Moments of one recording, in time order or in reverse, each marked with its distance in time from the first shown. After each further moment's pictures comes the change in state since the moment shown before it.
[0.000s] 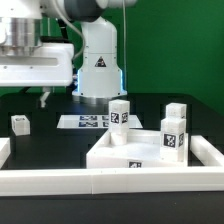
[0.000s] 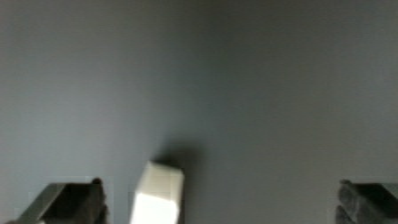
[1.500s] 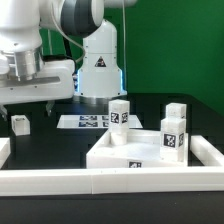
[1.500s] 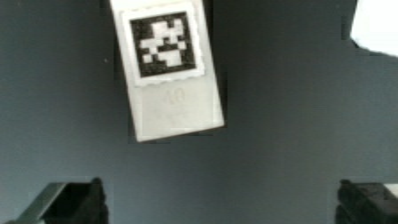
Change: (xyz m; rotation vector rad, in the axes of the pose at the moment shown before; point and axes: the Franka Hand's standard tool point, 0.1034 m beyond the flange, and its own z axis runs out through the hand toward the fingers) arm -0.033 -0.025 0.031 0.110 -0.347 0.047
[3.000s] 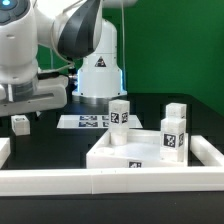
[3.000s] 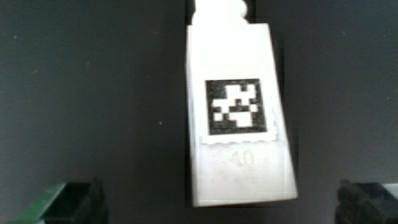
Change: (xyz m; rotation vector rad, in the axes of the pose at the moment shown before) arm -0.010 0.014 0.018 -0.027 -0.285 -0.080
